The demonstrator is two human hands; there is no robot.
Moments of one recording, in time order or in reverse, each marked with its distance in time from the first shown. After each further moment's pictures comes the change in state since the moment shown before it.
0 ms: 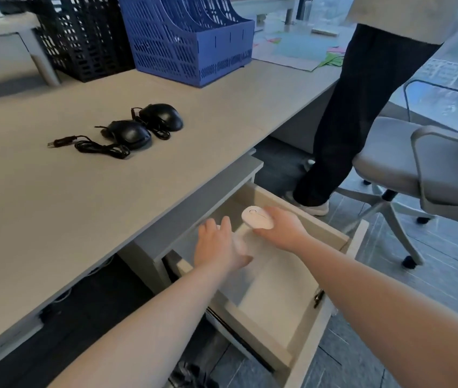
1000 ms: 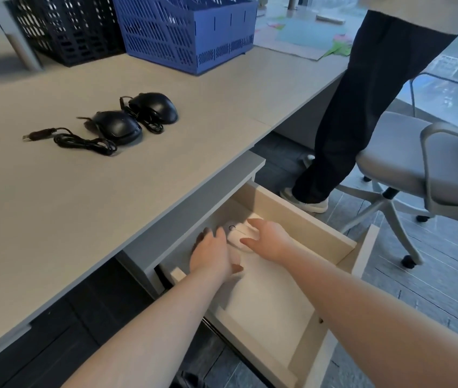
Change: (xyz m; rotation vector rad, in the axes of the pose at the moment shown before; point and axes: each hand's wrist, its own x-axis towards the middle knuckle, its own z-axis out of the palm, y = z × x) left_hand 0.034 -0.018 0.031 0.049 -0.132 -0.076; right_hand 0.029 0.007 0.039 -0.084 -0.149 -0.044
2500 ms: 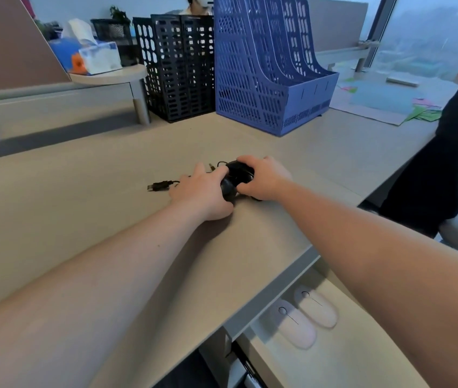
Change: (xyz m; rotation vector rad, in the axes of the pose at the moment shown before) left_hand 0.042 -0.085 -0.247 0.078 0.343 -0.066; right_hand 0.107 -0.238 -0.108 -0.129 0.256 -0.352
